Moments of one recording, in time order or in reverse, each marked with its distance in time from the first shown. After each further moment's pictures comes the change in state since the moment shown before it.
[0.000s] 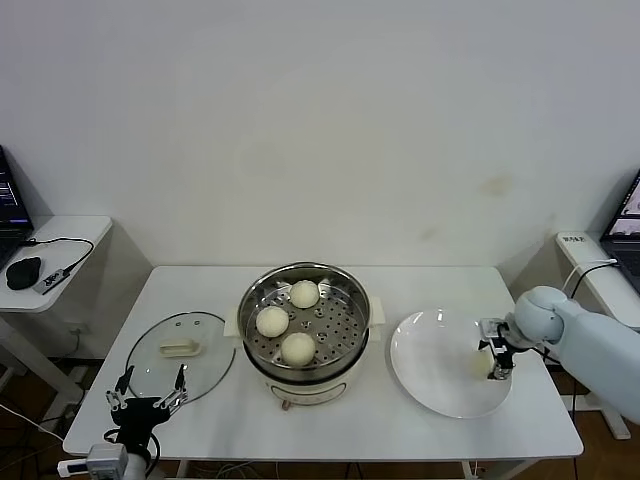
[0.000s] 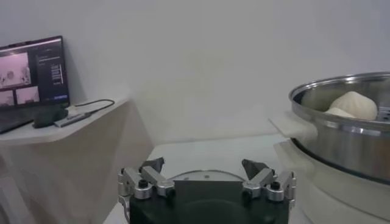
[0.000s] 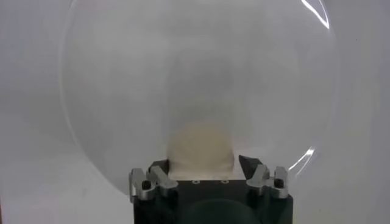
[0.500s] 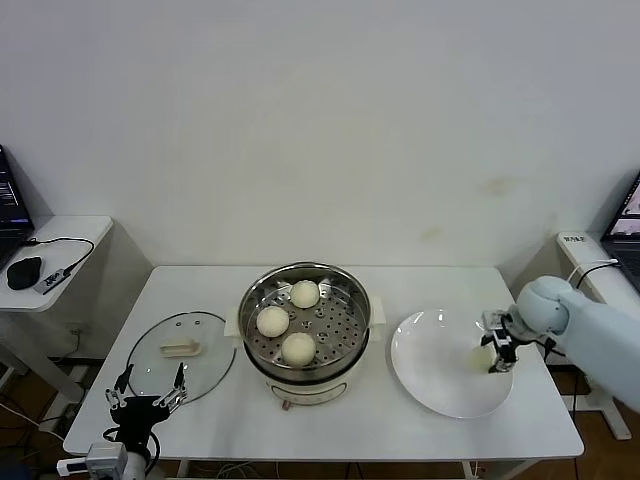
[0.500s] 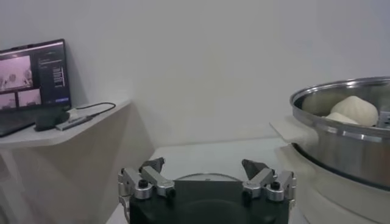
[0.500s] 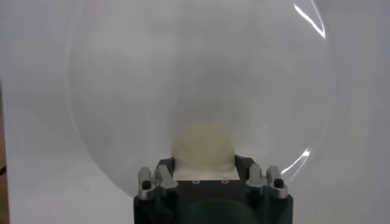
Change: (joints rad) left arm -0.007 -0.001 -0.001 0.003 -0.001 0.000 0.000; right arm 0.112 -0.033 -0.070 0.036 0.048 -0.006 -0.051
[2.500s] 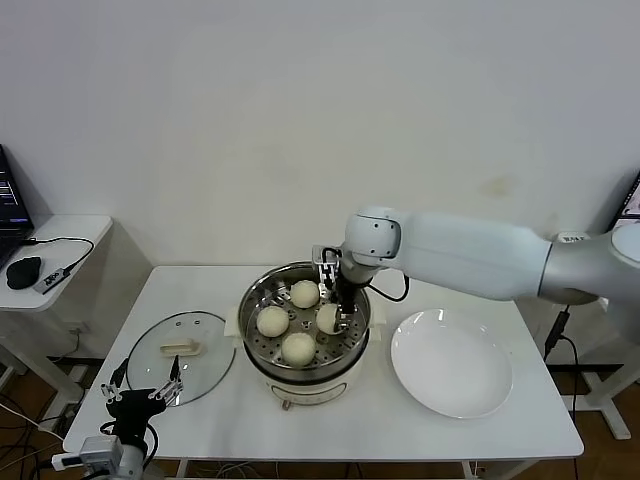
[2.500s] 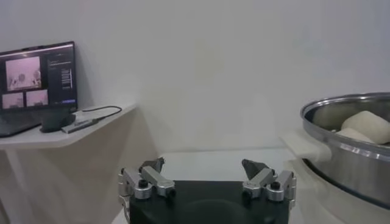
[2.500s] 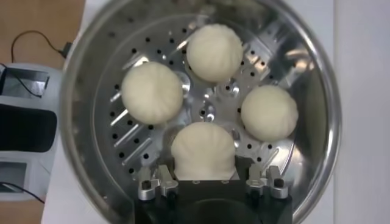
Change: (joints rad) left arm -0.028 -0.011 -0.015 0.008 -0.028 -0.003 0.000; right arm 0.602 0.588 -0.593 0.012 0.716 -0.395 0.209
